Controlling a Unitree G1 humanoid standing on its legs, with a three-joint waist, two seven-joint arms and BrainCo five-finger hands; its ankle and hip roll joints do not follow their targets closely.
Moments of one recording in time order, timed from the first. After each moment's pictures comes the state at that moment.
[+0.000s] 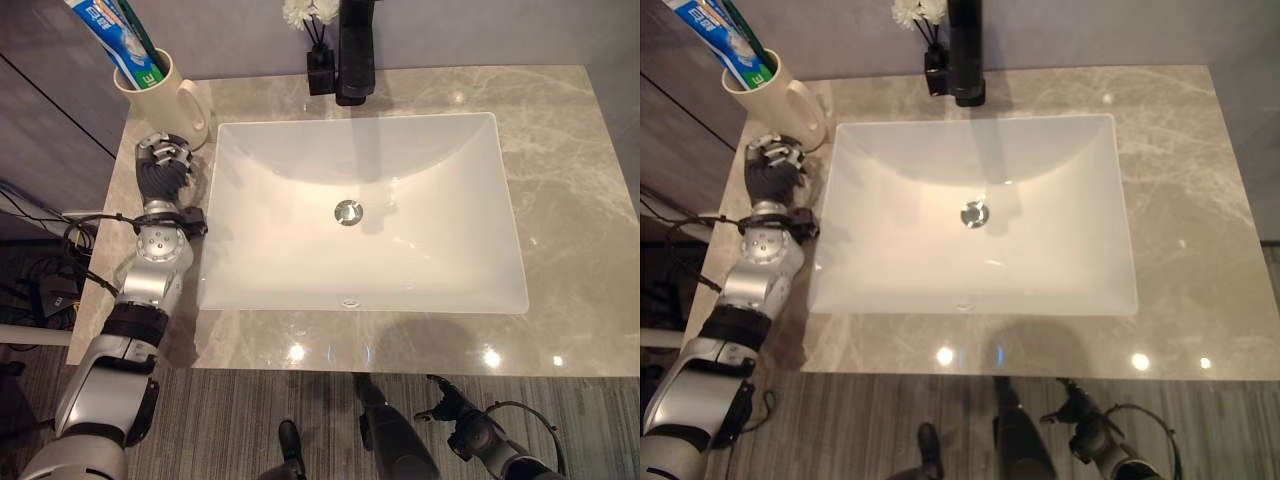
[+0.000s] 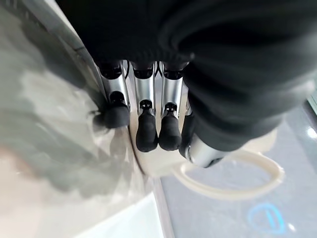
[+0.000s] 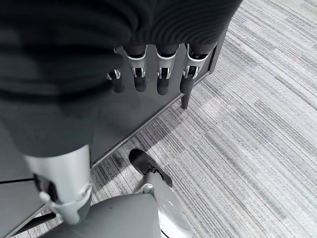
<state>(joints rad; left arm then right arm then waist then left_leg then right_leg) -0.78 0.58 -0.20 0.62 -0.46 -0.21 0.43 -0.13 -0.43 0.53 0.99 -0.19 -0.11 -0.19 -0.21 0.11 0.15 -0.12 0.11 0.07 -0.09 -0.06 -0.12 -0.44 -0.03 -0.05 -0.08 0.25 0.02</state>
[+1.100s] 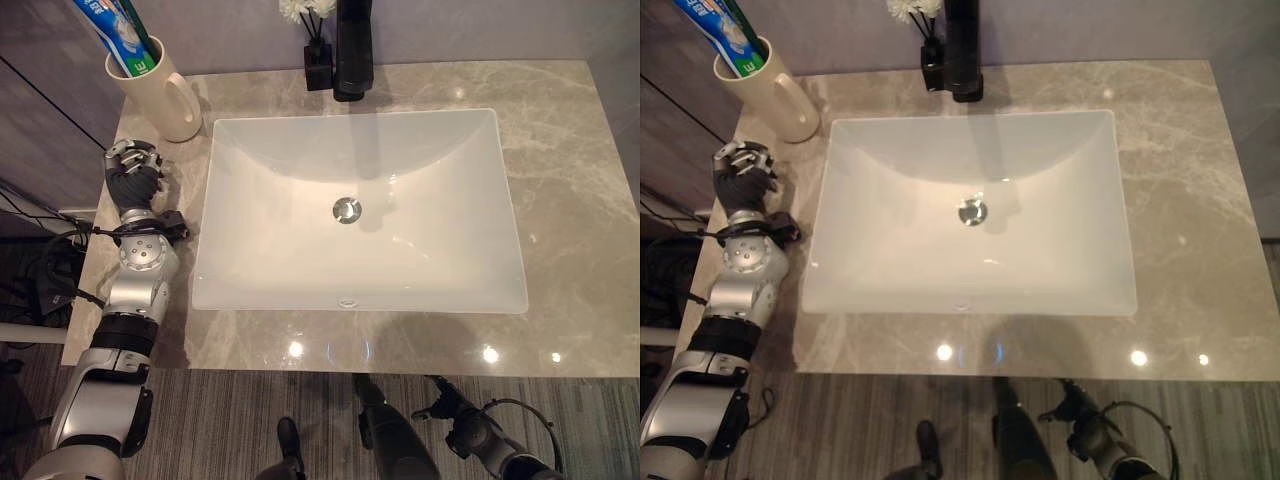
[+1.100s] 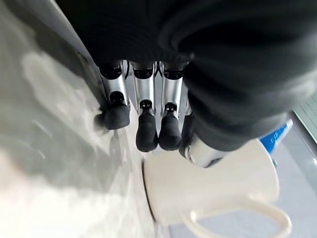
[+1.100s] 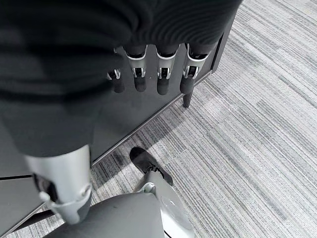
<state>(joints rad) -0.68 0.59 -0.09 0.54 -0.45 -0.22 0.49 -0.13 -0.43 0.55 0.99 -0.19 -0.12 -0.20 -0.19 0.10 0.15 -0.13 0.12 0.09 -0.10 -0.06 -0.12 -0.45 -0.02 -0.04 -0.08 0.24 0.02</state>
